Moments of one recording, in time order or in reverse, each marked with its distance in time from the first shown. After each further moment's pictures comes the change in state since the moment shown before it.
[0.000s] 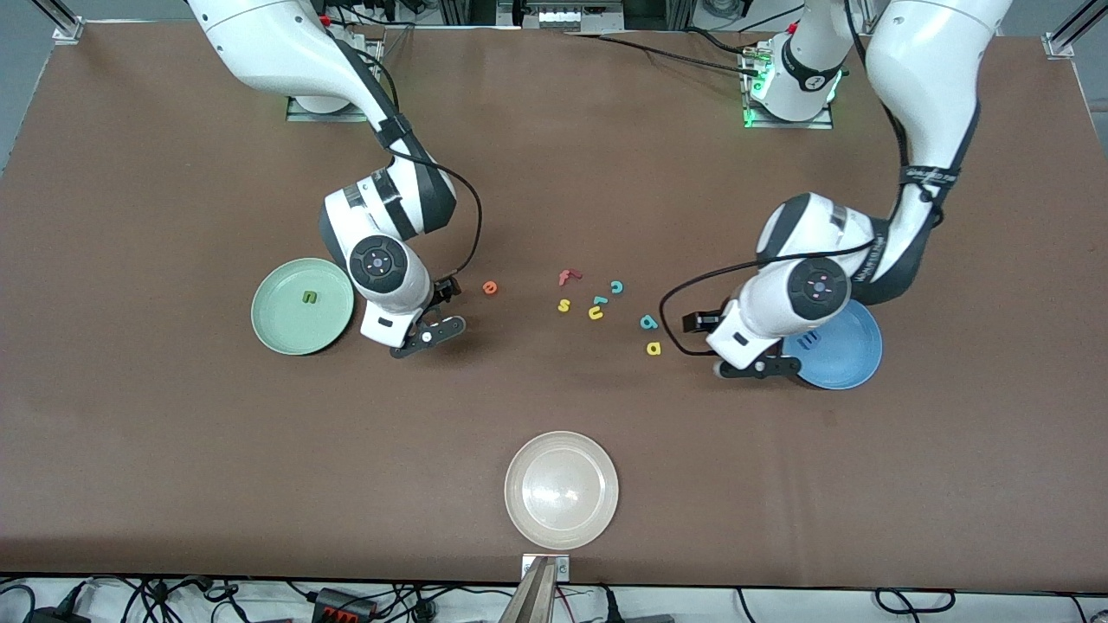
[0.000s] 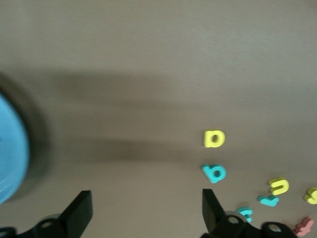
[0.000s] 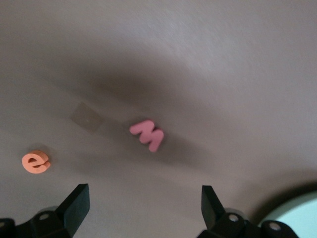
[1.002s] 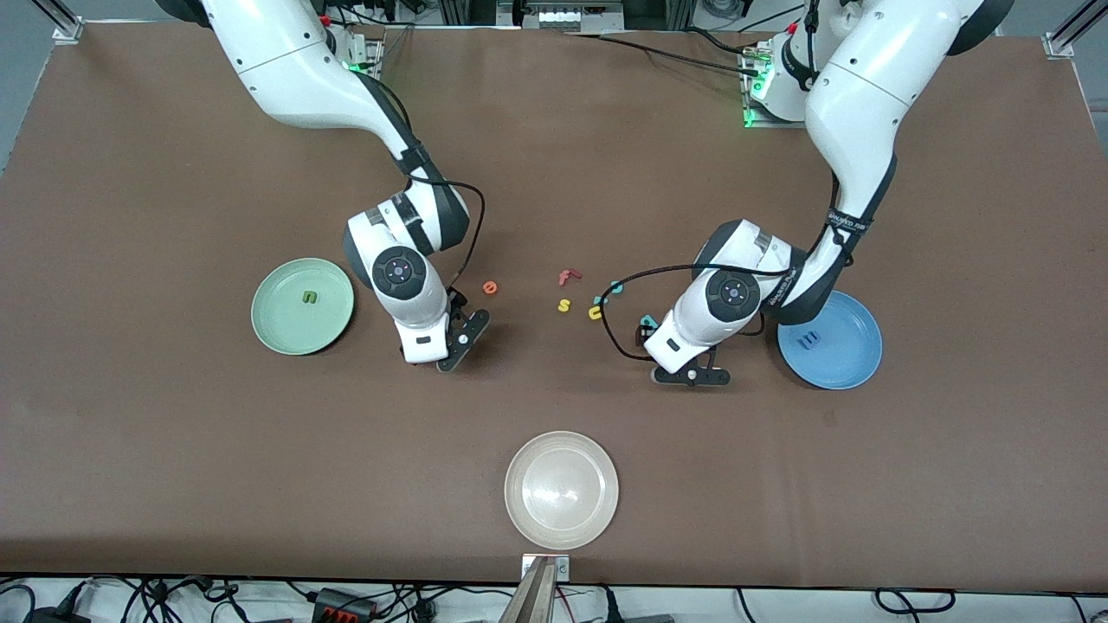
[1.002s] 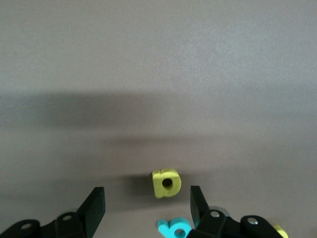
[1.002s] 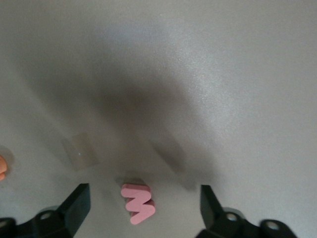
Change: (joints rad) left arm -0.087 0.185 0.006 0.044 0.097 0.234 -0.026; right arm 0.009 0.116 -0.002 0.034 -0.044 0.197 -0.449
